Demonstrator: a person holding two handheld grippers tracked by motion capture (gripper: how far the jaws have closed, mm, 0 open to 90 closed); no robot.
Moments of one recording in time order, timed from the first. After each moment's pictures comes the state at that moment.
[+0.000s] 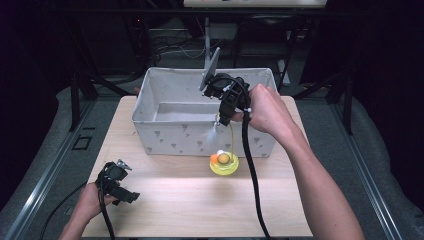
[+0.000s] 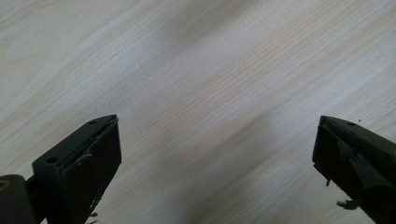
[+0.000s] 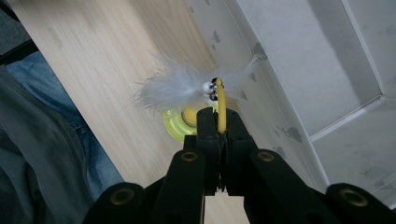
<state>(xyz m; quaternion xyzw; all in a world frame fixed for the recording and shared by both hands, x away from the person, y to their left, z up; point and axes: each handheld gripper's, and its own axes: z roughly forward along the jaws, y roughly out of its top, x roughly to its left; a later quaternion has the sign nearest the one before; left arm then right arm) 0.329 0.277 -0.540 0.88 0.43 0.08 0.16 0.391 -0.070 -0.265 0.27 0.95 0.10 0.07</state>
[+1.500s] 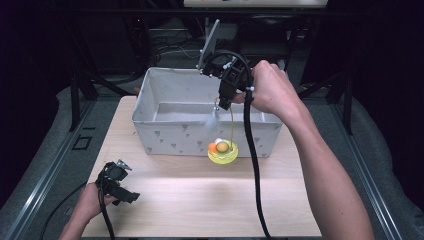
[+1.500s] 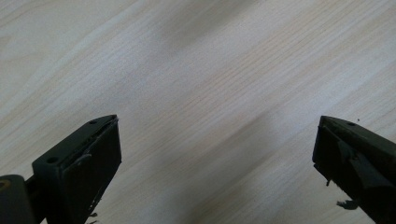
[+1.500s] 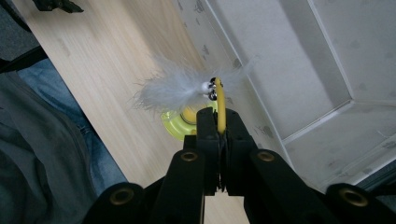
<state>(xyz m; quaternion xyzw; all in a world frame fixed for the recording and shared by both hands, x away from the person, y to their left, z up) 0.330 0.277 -0.541 0.88 0.43 0.08 0.16 0.393 -0.069 -0.216 0.27 0.95 0.10 0.08</state>
